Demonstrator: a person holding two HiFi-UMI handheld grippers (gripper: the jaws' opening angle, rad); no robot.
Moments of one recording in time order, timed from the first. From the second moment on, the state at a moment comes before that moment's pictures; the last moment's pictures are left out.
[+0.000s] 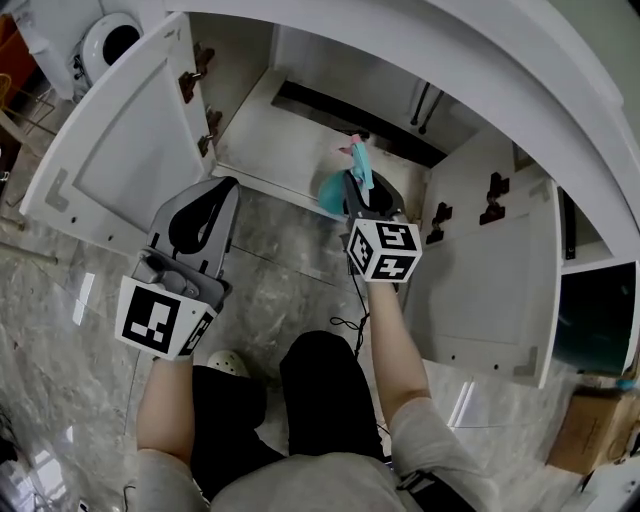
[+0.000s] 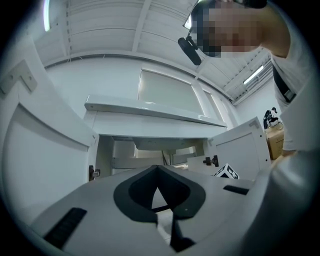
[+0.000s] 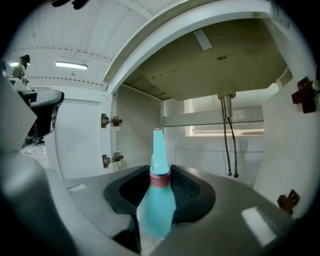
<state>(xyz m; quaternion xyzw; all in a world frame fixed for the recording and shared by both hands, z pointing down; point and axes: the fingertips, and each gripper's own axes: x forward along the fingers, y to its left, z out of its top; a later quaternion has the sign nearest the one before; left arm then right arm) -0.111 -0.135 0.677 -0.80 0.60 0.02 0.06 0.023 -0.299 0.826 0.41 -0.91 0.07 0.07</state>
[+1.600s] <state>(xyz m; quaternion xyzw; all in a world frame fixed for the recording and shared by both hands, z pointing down) -0.112 -0.127 0.697 -0.81 0.58 -0.02 0.05 0.017 -0.379 0.892 0.49 -0.86 0.08 0.09</state>
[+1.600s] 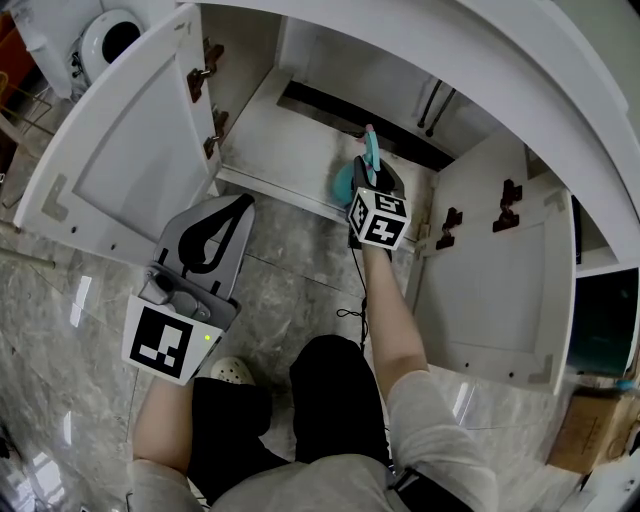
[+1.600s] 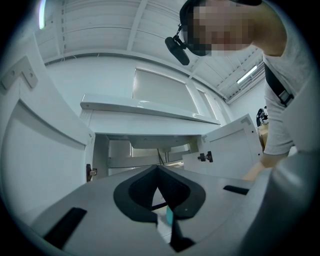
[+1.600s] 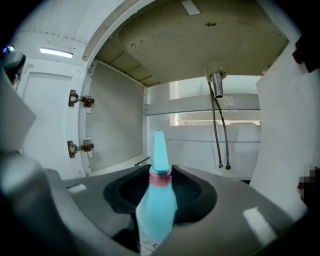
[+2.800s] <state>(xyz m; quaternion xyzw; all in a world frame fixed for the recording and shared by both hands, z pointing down) -0.068 -0.130 0.695 -0.81 0.57 -0.03 0.07 0.042 -0.308 0.813 0.43 -0.90 0.07 0.02</state>
